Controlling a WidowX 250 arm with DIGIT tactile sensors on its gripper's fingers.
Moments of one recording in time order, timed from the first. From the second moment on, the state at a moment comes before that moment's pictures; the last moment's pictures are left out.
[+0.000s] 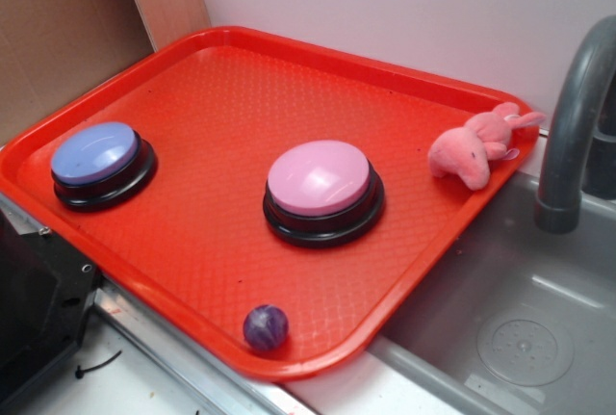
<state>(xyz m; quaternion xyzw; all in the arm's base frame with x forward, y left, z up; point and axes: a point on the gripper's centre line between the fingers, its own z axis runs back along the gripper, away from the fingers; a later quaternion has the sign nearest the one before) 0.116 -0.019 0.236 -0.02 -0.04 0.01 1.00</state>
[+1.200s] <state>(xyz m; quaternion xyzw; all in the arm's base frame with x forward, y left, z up) 0.157 0.080 0.110 0.03 0.01 0.23 0.97</state>
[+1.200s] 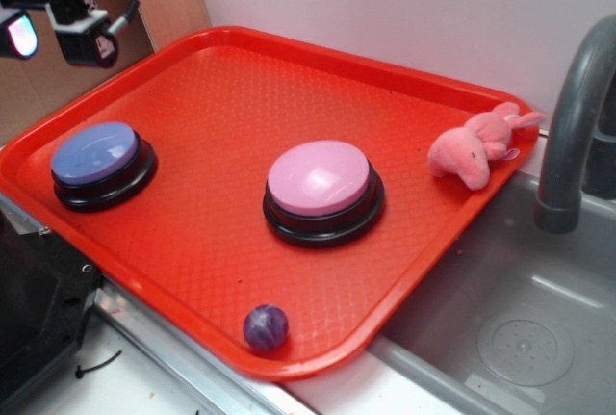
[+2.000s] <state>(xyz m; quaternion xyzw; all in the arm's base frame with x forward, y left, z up) 0.159 0.079 0.050 0.01 0.03 0.20 0.98</state>
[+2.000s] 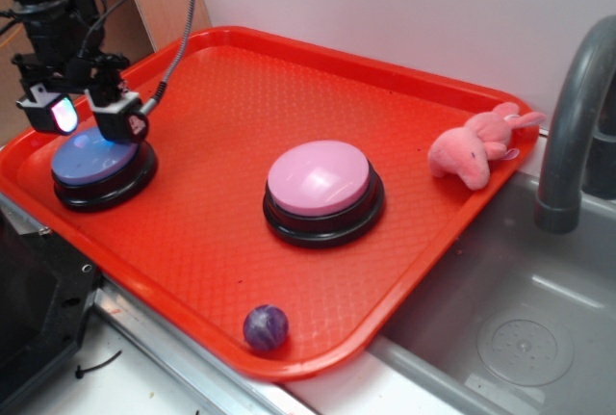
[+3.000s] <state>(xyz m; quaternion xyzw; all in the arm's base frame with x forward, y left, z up) 0.159 0.080 0.078 -0.01 0.03 0.19 0.98</state>
